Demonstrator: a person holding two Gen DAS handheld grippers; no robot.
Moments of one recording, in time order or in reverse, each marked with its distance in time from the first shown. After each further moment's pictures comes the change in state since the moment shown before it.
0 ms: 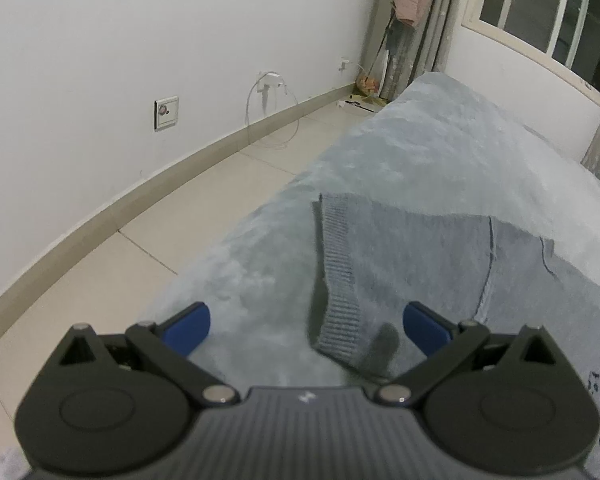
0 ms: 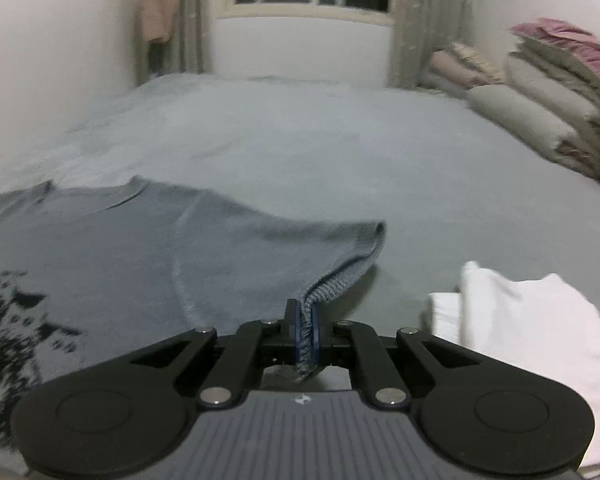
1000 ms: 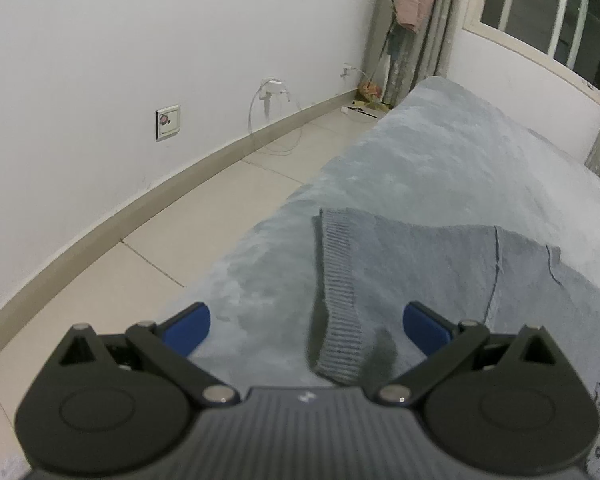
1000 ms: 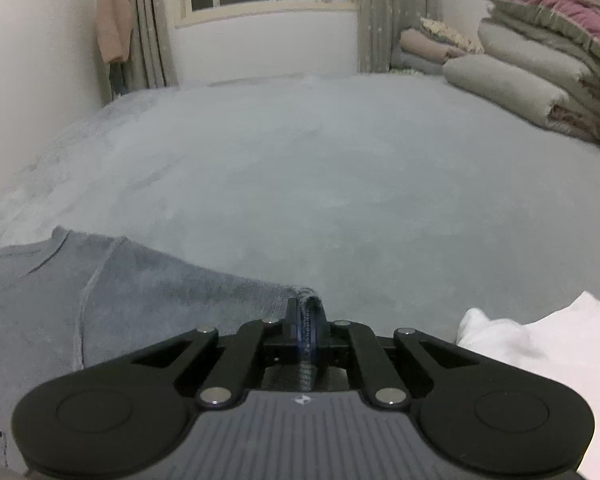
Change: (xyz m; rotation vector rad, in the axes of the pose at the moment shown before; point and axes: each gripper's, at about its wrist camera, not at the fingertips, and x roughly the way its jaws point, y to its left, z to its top) left arm 0.003 -0.009 0.006 0.033 -0.022 0.013; right arm 0.074 -0.044 0.028 0.139 -0.018 -0.028
